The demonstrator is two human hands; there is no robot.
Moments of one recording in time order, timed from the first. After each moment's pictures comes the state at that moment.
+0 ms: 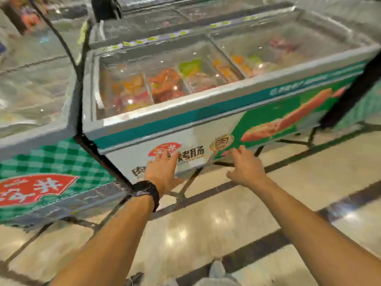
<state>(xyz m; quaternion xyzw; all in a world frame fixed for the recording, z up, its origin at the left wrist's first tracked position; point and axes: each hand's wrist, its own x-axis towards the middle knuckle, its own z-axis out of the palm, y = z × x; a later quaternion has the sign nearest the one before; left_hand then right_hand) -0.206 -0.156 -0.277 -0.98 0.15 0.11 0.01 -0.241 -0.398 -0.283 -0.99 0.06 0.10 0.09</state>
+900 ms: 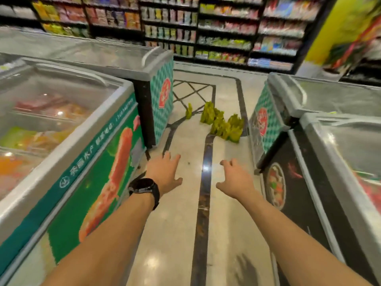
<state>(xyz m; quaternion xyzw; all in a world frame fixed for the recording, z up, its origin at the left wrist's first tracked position) -0.085 -0.842 -0.248 -0.74 0.67 0.05 0.02 -0.304 -0.901 -0.251 -0.80 0.58 0.03 0.12</state>
